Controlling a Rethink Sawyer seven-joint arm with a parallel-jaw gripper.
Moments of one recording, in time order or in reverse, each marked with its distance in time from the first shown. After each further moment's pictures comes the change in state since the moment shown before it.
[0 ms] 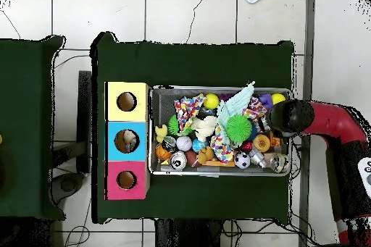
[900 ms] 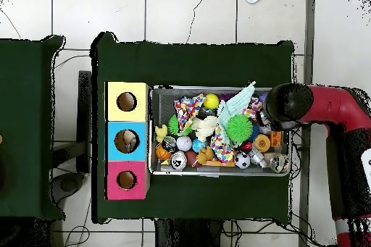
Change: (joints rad) arm 0.087 -0.137 0.000 0.001 0.040 0.187 0.000
